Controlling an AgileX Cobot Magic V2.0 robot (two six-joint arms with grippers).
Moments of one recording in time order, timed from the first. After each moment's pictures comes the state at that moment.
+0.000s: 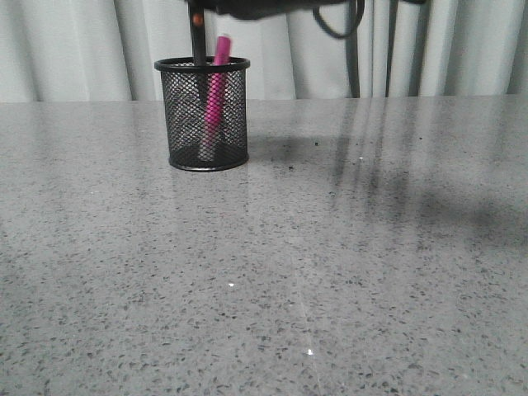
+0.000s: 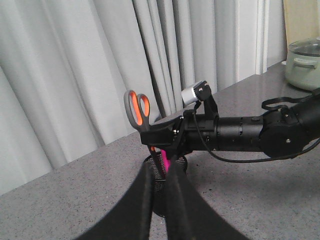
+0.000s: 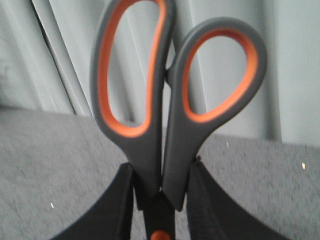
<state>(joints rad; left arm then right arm) -0.57 0.47 -0.98 0.00 0.67 0.18 0.61 1.84 -1.23 0.10 -0.51 0.07</state>
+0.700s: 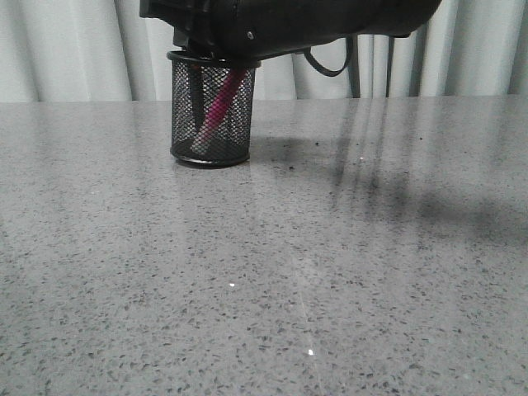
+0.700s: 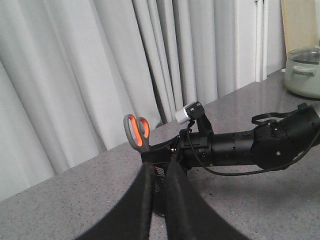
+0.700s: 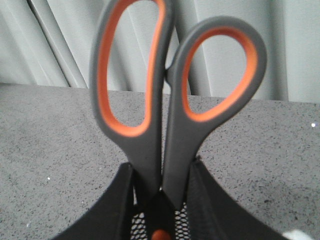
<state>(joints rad) -0.57 0.44 -0.98 0.00 0.68 0.18 0.61 1.89 -1.24 0.10 -0.46 0.12</state>
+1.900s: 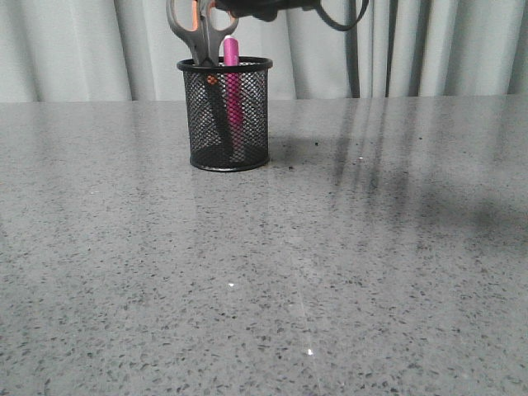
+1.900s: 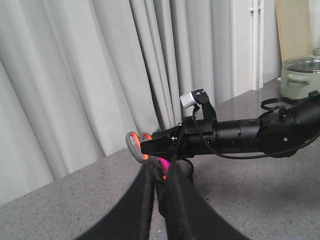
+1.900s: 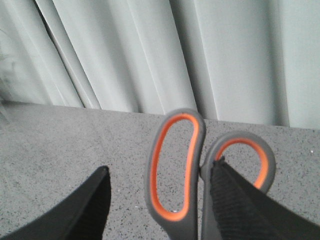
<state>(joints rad) -0.57 0.39 -0.98 -0.01 0.69 0.18 0.62 1.77 -1.24 0.10 -0.40 0.13</state>
